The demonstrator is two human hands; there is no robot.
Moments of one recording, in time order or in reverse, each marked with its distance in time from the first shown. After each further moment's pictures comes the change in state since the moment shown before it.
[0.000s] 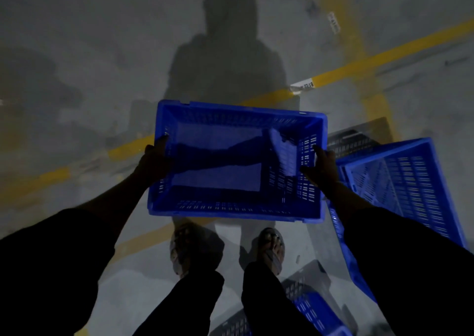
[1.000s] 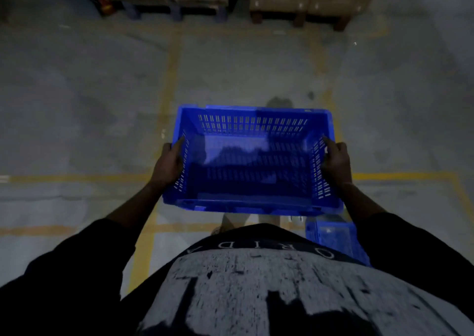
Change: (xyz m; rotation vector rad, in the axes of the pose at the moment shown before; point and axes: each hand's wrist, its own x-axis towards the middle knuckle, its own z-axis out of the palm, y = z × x) left_hand -0.593 0.085 -0.266 -0.034 0.688 0.271; right_hand -0.386 -0.296 -0.382 -0.116 0.318 -0.764
